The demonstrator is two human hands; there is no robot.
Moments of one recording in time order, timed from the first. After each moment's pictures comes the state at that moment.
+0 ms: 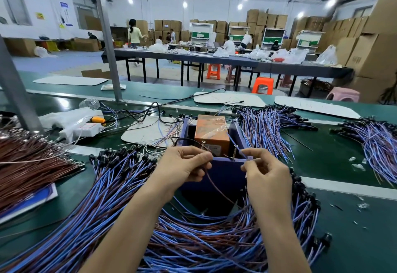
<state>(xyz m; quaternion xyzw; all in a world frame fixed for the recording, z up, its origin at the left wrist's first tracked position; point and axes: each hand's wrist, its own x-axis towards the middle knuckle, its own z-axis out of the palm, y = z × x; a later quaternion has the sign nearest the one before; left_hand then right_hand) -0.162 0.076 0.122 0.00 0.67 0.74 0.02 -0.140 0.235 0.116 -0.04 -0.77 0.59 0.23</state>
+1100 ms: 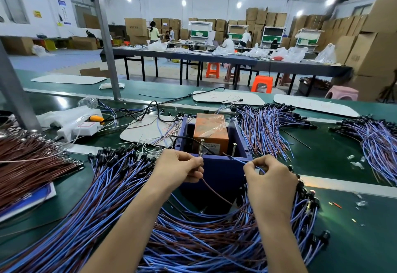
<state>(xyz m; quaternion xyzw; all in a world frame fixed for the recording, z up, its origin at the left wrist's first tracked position) -0.173 0.070 0.105 -0.05 0.73 0.68 0.01 -0.147 0.241 0.104 -0.10 -0.85 0.43 0.30</state>
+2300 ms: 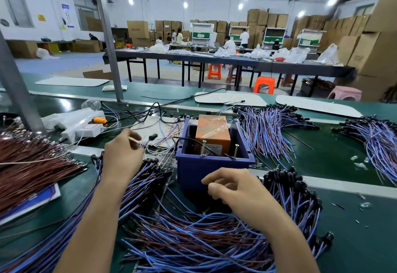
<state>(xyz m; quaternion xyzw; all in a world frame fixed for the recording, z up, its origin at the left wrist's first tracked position) -0.185 -0.015 0.111 -0.18 0.88 0.34 -0.28 -0.129 0.232 0.123 0.16 -0.87 0.47 -0.07</state>
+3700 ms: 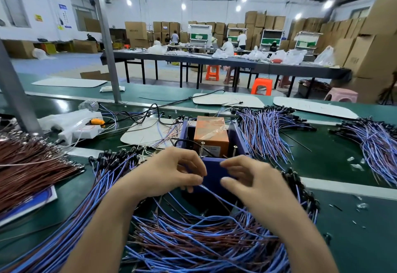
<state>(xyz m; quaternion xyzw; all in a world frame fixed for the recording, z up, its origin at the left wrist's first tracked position) -0.150 0.042 0.140 0.20 0.85 0.48 0.06 -0.113 0.243 0.148 0.11 -0.89 0.44 0.01</state>
